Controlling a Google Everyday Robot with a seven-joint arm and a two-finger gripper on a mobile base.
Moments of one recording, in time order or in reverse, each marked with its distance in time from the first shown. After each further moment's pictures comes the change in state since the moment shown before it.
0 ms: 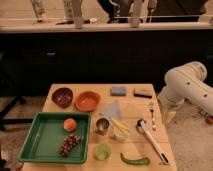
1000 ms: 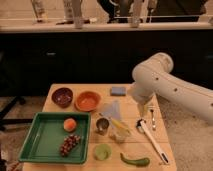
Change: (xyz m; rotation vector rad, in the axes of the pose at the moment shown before) arm -0.158 -0.010 -0.041 0.081 -0.065 -0.608
